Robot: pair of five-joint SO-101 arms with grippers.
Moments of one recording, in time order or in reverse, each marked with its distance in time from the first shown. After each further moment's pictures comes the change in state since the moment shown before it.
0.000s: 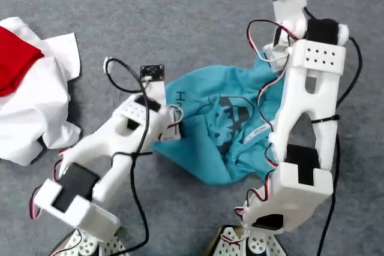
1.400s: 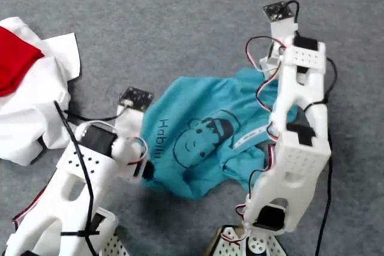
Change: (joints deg) left arm -4.9 -47.7 14.2 33.9 -25.8; right arm 2.5 22.1 5.5 -22.7 -5.8
